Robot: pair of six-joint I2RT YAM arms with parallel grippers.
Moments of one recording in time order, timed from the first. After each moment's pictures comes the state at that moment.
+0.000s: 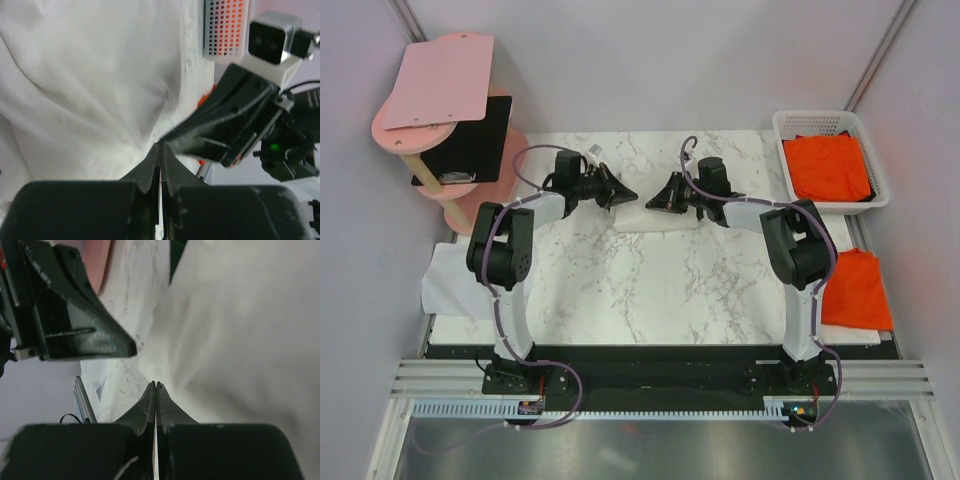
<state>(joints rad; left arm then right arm) -0.22 2.03 1.31 0.18 0.77 -0.85 0.40 2.06 1.28 0.34 -0.67 0.76</state>
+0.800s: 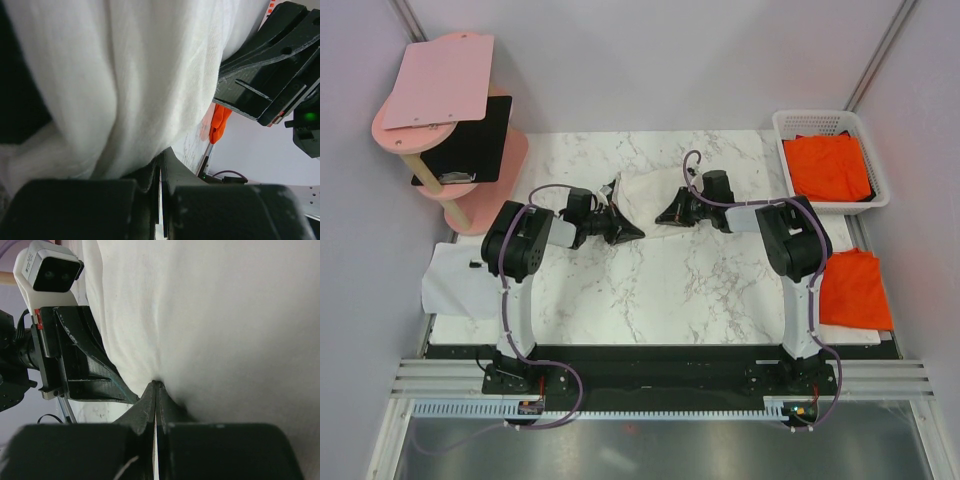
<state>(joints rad) -0.28 2.15 1.03 0.49 0.81 -0.95 0.34 2.16 1.24 0.30 -0.66 0.70</state>
